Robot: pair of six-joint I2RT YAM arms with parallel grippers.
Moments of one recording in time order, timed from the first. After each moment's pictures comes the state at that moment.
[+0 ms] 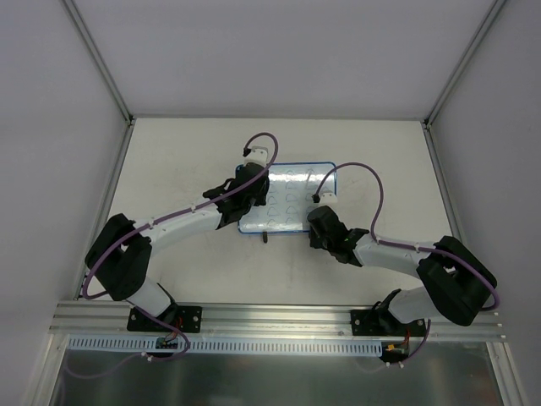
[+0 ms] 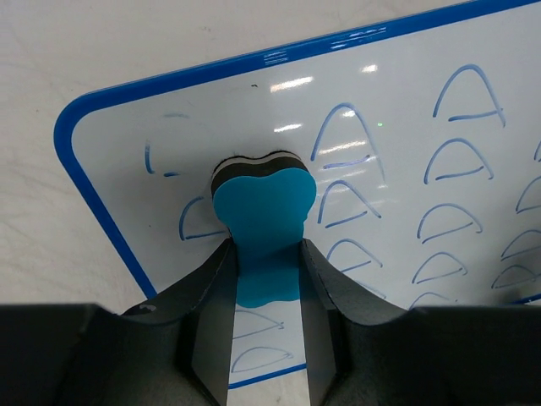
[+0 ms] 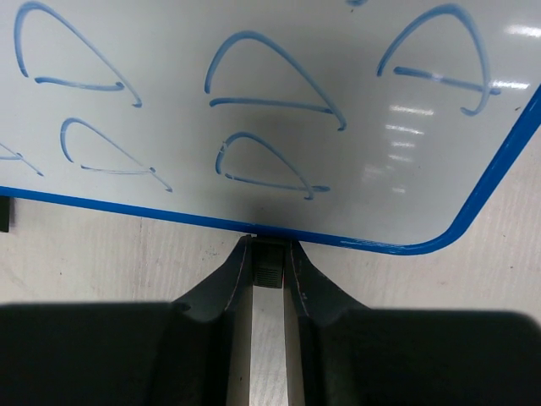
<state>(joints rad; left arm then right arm) -0.75 1.55 1.03 -0.13 -0.41 -0.35 0.81 1.39 0.56 -0.01 0.34 0.52</state>
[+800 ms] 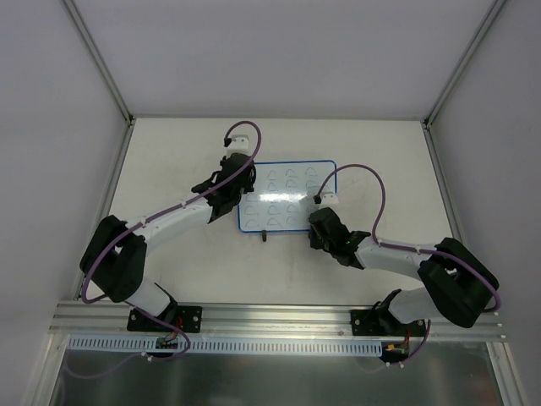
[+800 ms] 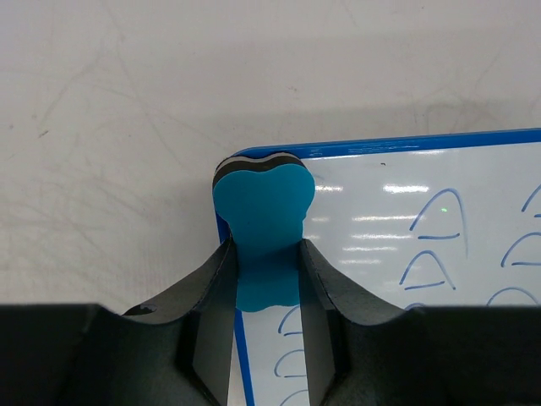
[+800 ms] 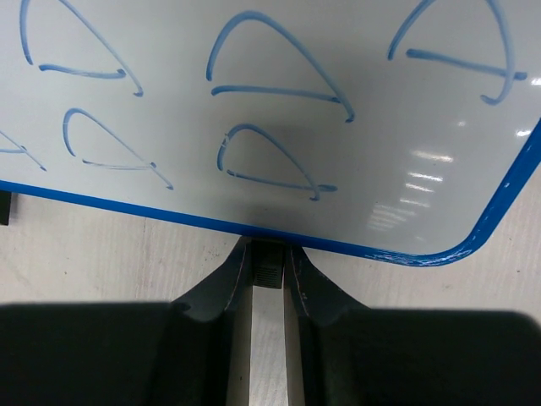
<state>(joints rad) -0.65 1.52 1.01 -0.07 -0.50 -0.37 0.81 1.38 0.53 0.04 0.34 0.52</state>
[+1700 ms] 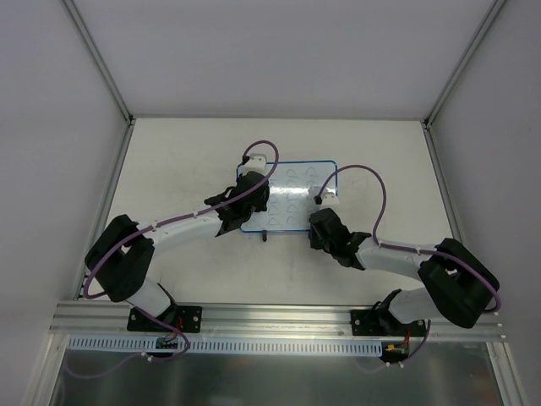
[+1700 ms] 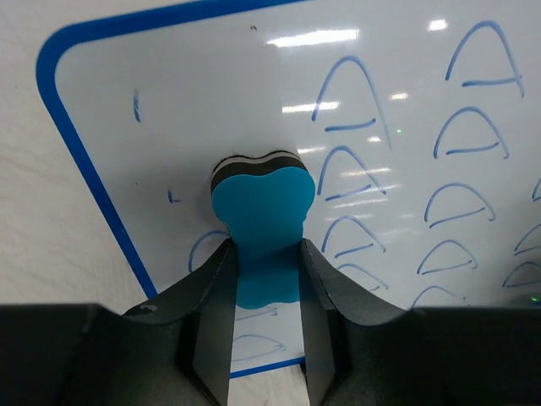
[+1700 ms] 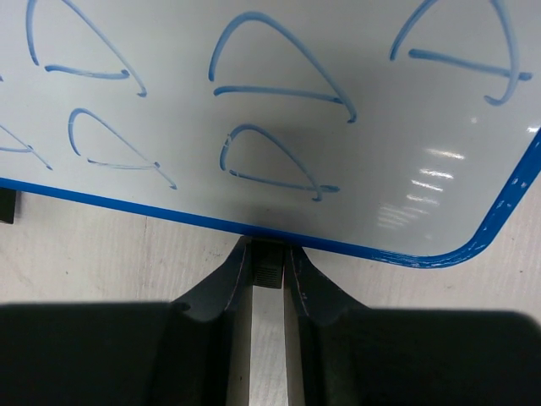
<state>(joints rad) -0.78 1.54 0.95 -0.05 -0.45 -0.40 0.81 1.38 0.51 0.06 0.34 0.53</state>
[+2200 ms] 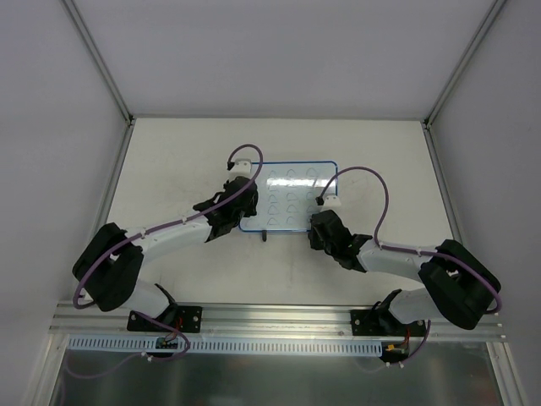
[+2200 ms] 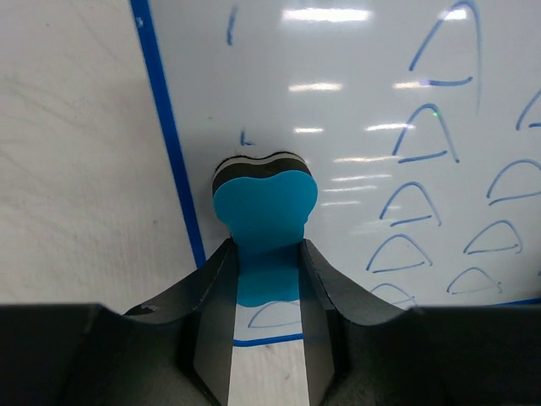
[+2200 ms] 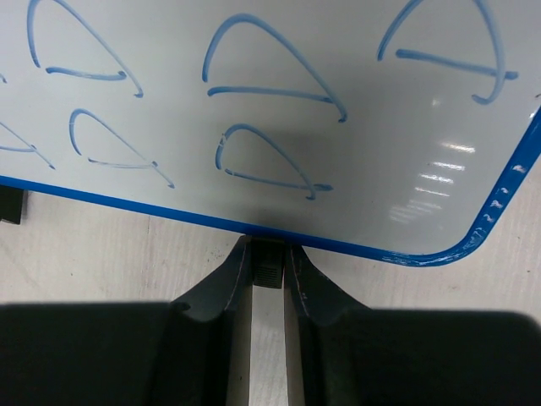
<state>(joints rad) -0.75 1.46 0.84 -0.05 -0.45 -0.48 0.81 1.37 0.49 0.10 0.34 0.54</state>
